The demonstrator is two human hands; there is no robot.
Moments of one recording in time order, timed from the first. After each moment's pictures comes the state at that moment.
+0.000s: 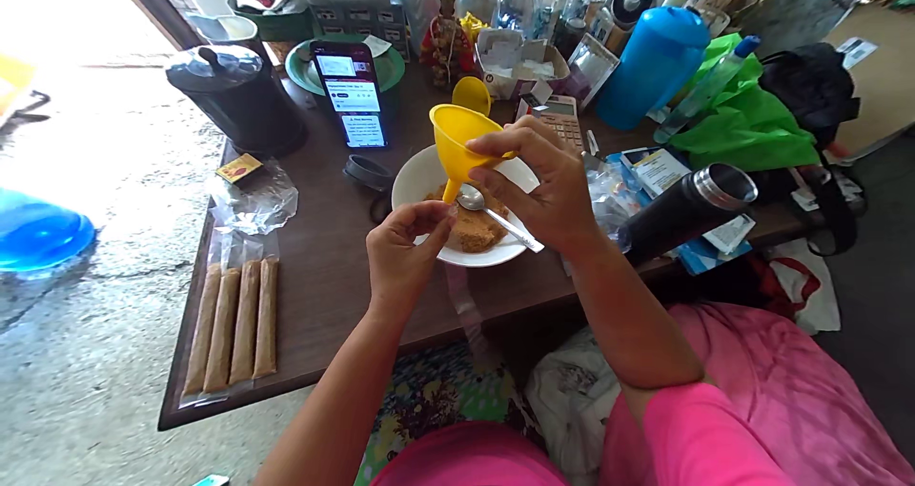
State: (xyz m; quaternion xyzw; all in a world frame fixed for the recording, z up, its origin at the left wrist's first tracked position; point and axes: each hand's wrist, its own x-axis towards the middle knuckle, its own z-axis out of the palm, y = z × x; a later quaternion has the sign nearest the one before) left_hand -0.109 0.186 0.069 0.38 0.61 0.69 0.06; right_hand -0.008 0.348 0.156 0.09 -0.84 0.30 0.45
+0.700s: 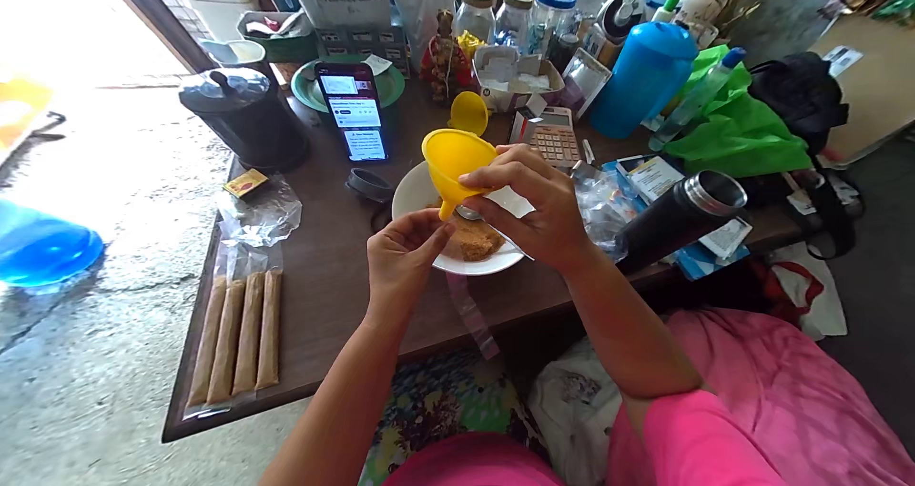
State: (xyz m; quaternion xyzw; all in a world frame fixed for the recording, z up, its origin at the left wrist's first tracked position) left_hand -0.103 0.187 0.082 0.30 0.59 0.74 0.15; right_hand -0.004 0.345 0.148 0.14 -0.83 0.27 0.47
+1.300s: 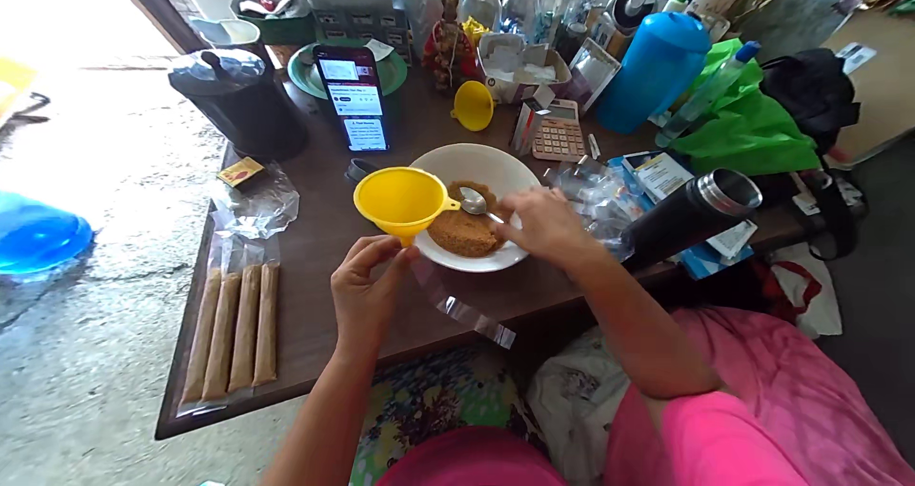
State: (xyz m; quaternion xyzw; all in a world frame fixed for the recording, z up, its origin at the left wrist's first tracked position) left_hand -0.122 0.140 0.036 0.35 0.66 0.67 0.02; right_hand 0.005 0.367 0.114 -0.17 -0.97 0.16 0.06
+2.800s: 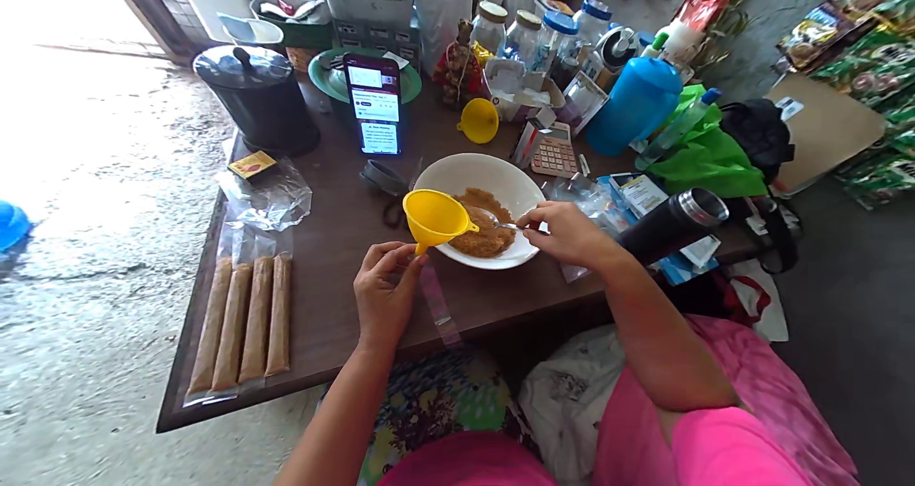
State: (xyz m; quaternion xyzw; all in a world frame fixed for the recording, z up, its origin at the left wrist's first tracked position) left_hand -0.126 0.135 -0.003 0.35 0.68 0.65 -0.03; right_hand 0.028 0.367 0.124 -0.15 -0.97 0.20 0.06
